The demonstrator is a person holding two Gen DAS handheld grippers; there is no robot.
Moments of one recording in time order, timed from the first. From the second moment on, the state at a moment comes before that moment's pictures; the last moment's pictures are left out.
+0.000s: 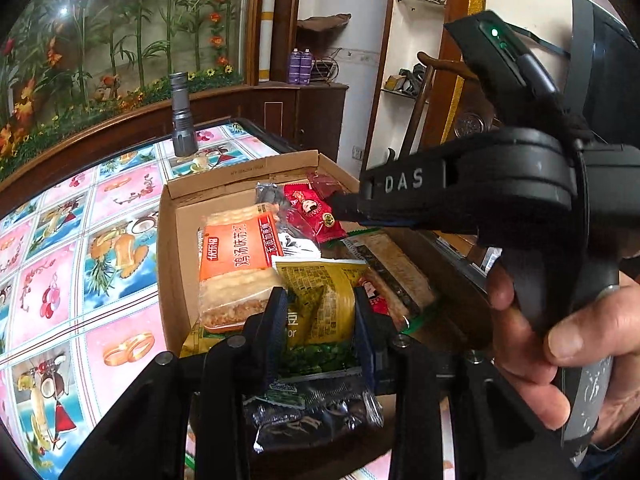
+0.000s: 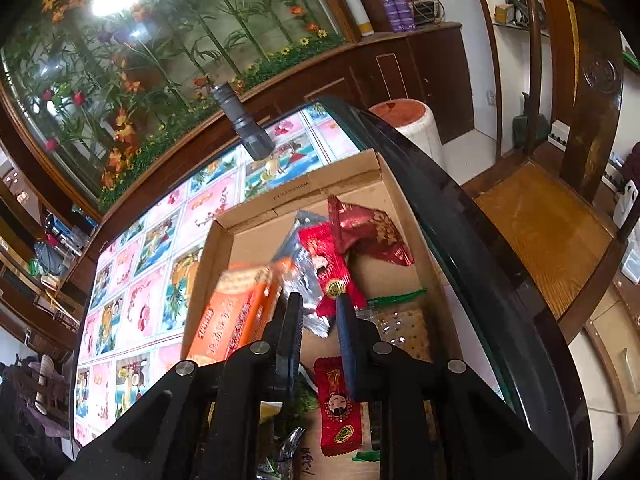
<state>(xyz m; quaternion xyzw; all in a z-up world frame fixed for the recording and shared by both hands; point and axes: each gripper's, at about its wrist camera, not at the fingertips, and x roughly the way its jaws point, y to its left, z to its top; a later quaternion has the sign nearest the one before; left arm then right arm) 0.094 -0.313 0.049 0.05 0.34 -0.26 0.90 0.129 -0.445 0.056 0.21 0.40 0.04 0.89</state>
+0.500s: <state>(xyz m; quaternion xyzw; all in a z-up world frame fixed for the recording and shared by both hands) 0.112 -0.314 0.045 0.03 0.35 -0.25 0.90 0.145 -0.442 0.035 0.19 0.44 0.01 0.88</state>
